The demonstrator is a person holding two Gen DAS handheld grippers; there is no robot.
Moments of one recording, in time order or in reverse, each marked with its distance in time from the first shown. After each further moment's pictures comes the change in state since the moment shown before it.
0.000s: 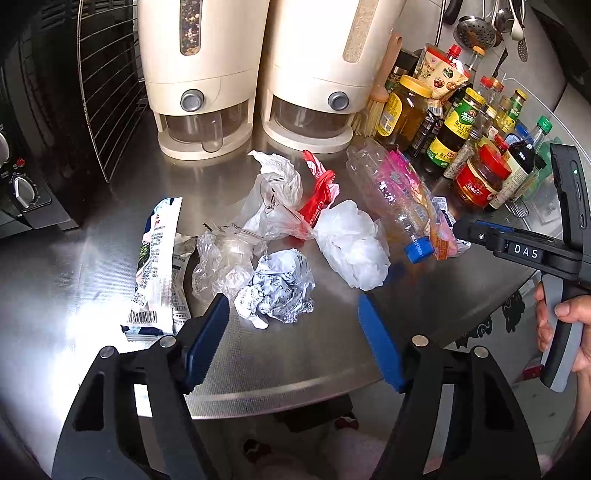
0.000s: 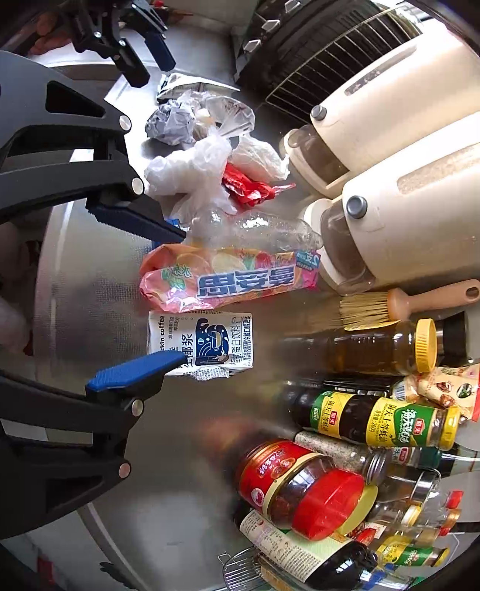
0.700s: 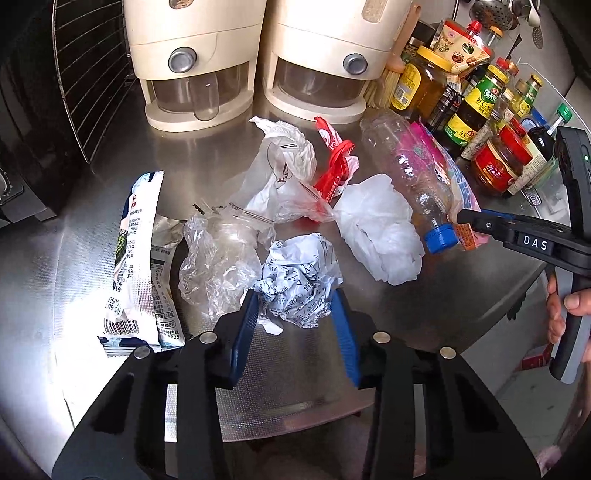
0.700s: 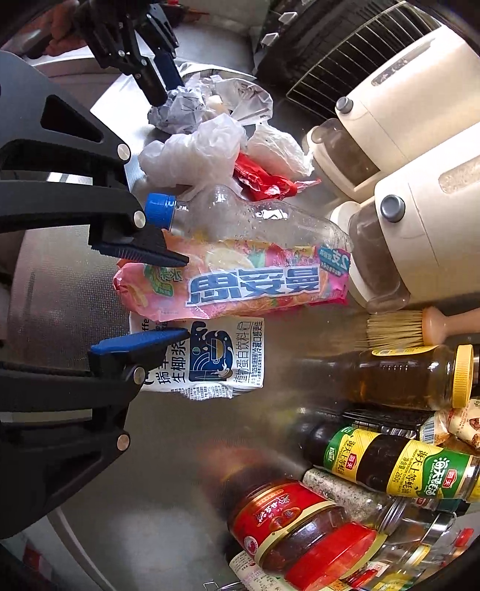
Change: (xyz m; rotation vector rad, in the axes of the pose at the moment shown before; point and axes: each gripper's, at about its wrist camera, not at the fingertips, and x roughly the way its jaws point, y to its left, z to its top) left arm 0.039 0.011 -0.002 0.003 0.077 -0.003; right arm 0.037 0.006 0.009 -0.049 0.077 0.036
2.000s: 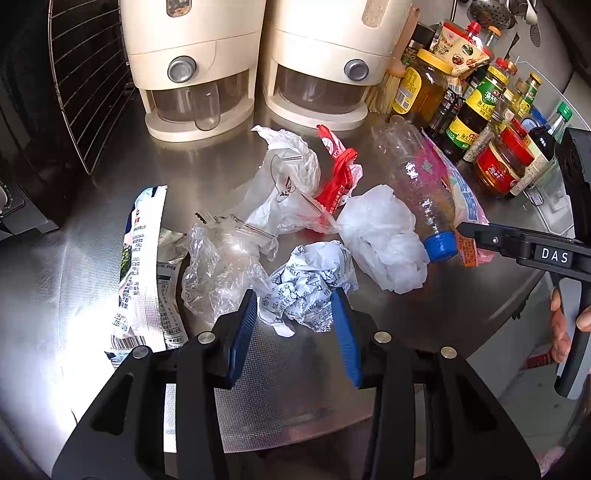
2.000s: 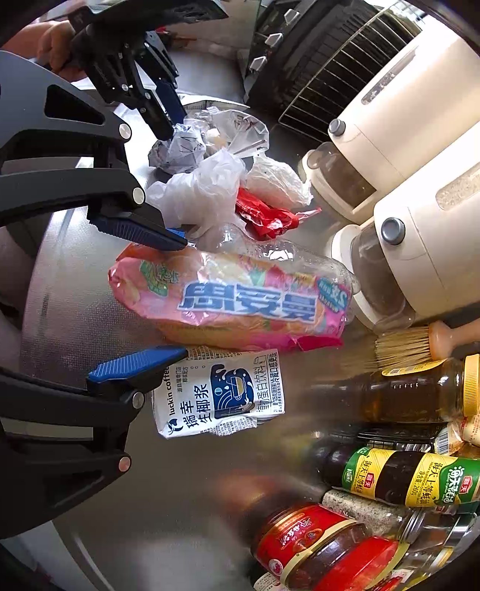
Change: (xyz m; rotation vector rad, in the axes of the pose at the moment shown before) left arm 0.003 0.003 0.007 0.018 -0.019 0.002; right arm -0.004 0.009 -0.001 0.073 0.019 0.118
